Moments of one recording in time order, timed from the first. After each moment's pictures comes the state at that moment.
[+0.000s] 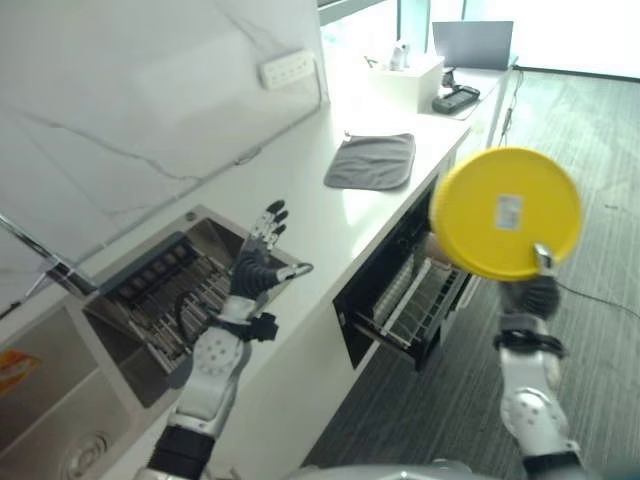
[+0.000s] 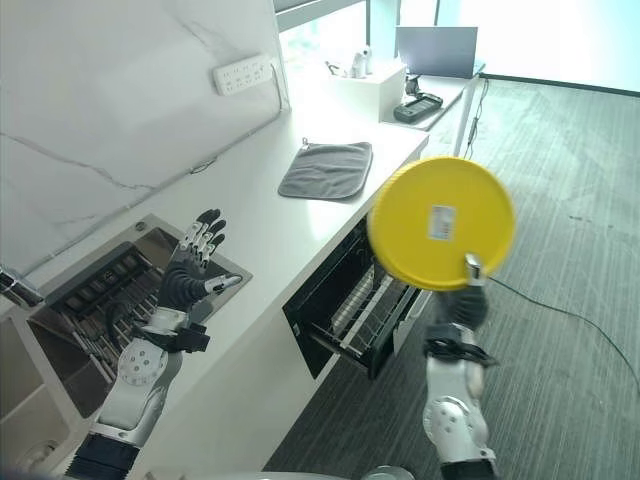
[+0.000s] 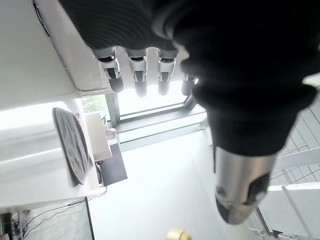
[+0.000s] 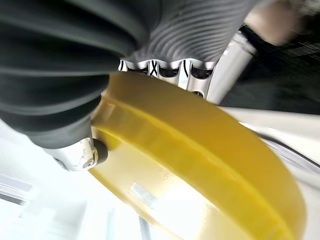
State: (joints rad) left arm -0.07 0.39 -0.17 0.00 -0.25 -0.34 0.02; right arm 0.04 -0.22 0.15 -0.14 1.08 -0.34 -0.13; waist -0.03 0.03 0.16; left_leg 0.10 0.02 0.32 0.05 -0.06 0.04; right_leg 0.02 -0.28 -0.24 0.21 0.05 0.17
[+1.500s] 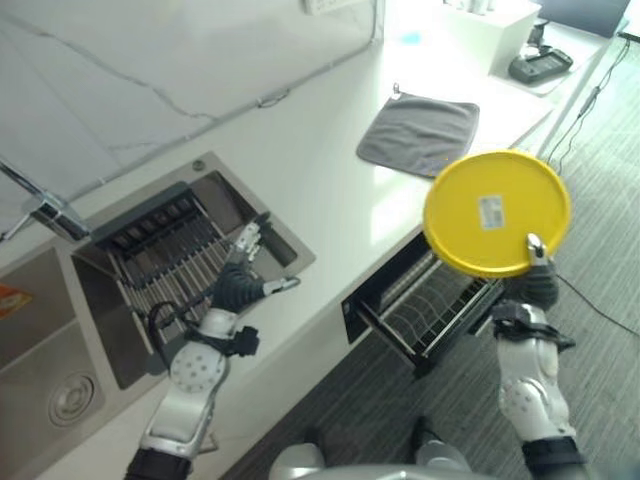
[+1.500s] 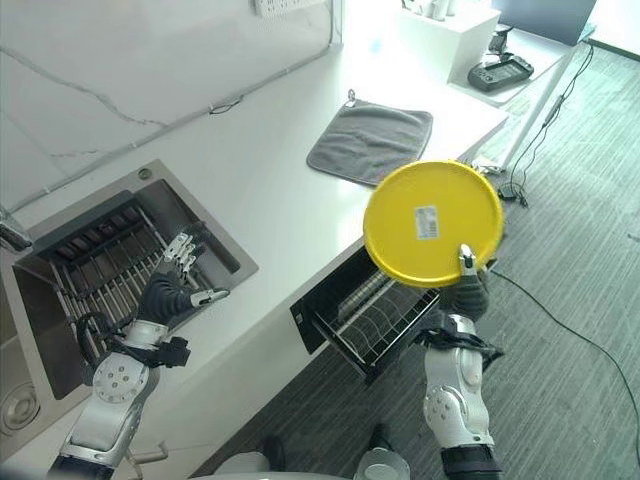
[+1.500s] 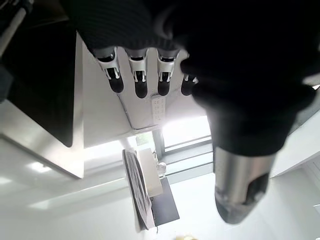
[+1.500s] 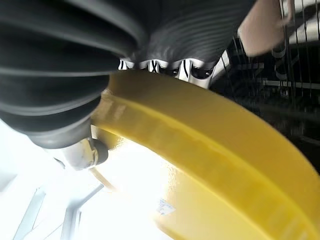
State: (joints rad) left arm 0.10 0.43 -0.07 -0.15 -0.18 -0.31 0.04; right arm 0.03 -0.23 -0.02 -0.05 0.87 -0.34 -0.21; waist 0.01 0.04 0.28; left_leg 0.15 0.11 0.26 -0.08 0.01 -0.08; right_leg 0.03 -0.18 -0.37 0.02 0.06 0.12
